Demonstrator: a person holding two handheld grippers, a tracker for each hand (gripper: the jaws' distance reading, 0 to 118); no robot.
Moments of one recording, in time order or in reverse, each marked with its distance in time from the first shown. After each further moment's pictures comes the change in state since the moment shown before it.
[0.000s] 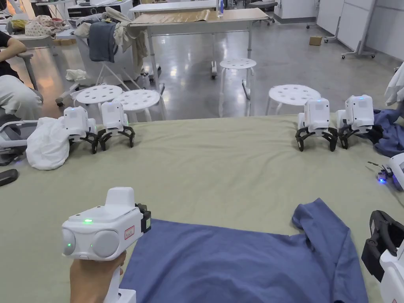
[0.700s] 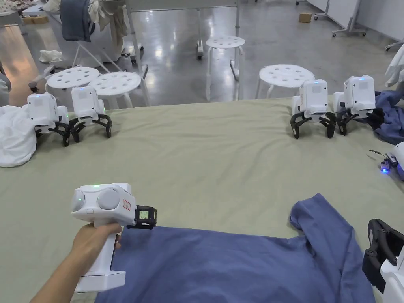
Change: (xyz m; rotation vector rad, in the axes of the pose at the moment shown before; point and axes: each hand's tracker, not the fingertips) left arm -0.017 0.015 -0.184 -0.443 0.012 0.047; right arm 0.004 -0.038 -0.058 -0.115 -0.002 0.053
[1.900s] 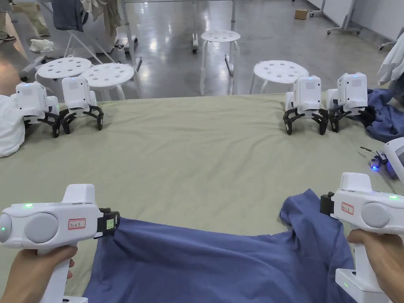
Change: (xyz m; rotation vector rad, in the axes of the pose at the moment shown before) left arm -0.019 -0.061 0.112 0.209 -0.153 -0.021; right arm 0.027 -0.010 -0.217 -0.547 0.089 -0.150
